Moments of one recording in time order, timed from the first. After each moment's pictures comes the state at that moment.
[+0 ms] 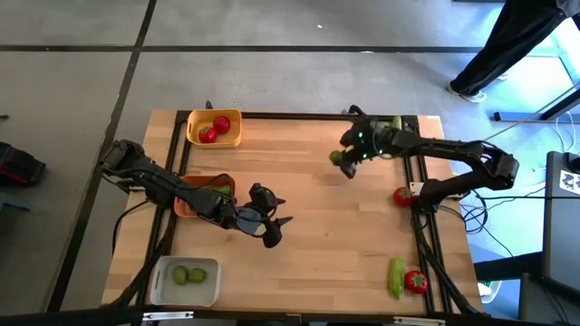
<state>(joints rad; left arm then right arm) -0.37 1.55 0.95 0.00 -0.64 -0.58 -0.50 1.31 0.77 -0.33 -0.23 0.07</state>
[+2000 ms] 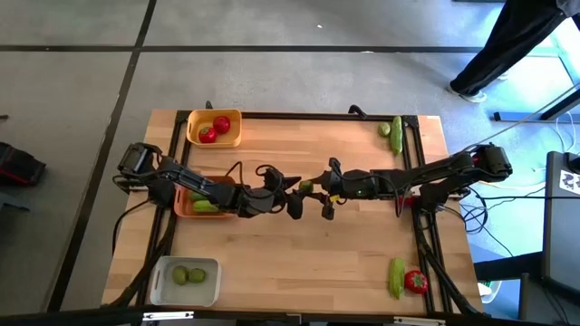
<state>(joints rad) -0.21 1.72 0.96 0.48 -0.76 -0.75 0.11 1.40 0.77 0.23 0.25 0.05</state>
